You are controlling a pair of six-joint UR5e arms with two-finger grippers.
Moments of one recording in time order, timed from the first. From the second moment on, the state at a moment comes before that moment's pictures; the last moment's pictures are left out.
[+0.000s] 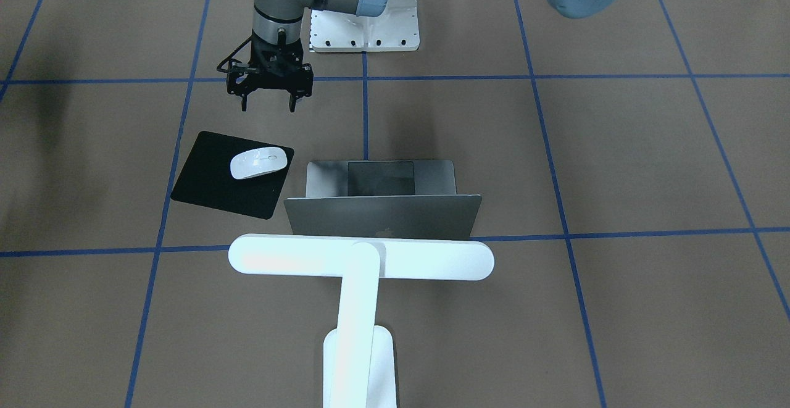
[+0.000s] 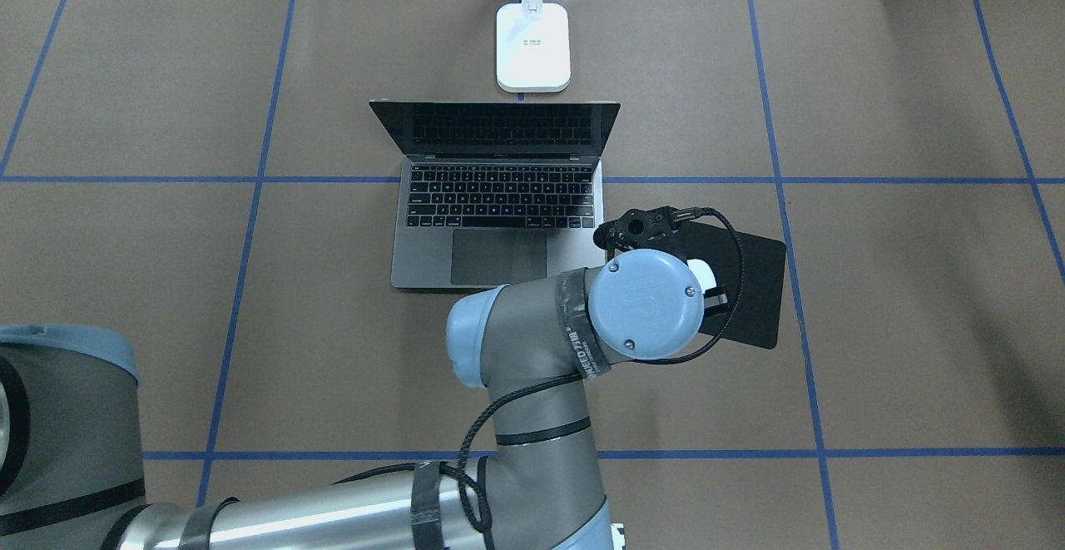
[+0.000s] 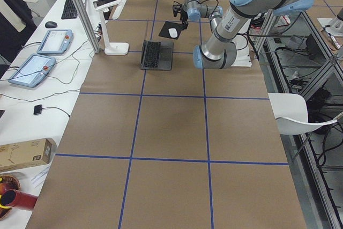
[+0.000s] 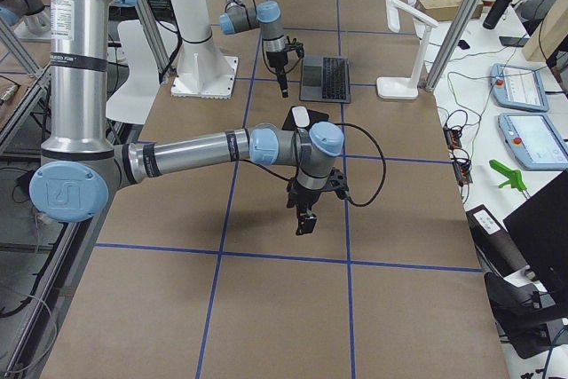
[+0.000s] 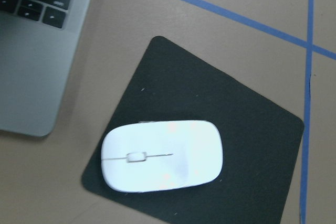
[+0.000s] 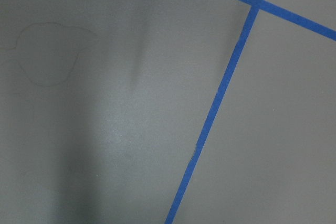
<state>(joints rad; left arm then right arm) -0.29 -2.61 -1.45 -1.75 -1.62 -1.59 1.31 -1.65 1.83 -1.81 2.16 -0.14</state>
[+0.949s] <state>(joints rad) -0.42 -2.22 -2.01 -1.45 -1.79 -1.36 1.35 -1.62 1.82 -1.80 2.18 -0.13</state>
